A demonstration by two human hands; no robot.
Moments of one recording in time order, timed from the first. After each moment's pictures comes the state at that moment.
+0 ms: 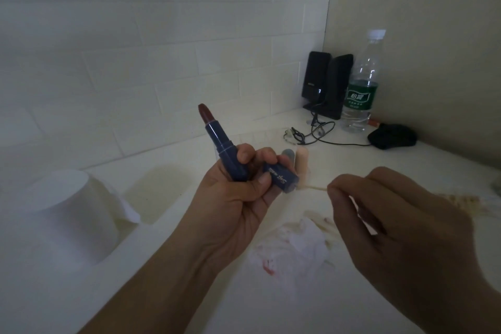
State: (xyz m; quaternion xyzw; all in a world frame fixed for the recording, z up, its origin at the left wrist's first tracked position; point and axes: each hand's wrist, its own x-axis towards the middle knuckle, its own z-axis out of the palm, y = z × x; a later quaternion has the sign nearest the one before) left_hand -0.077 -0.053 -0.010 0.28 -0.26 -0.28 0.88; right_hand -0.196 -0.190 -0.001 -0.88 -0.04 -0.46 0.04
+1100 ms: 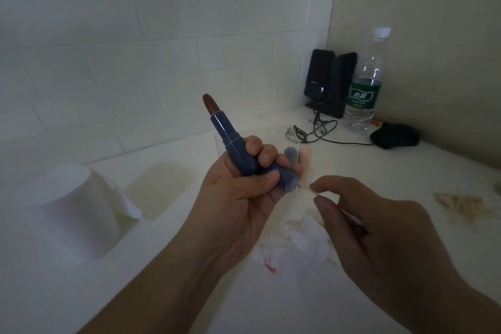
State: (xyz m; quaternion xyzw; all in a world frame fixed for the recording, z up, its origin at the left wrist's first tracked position) left_hand -0.080 -0.055 -0.011 0.29 -0.28 -0.26 0.88; right_hand -0.189 -0.186 -0.013 -0.92 -0.04 -0.37 0.14
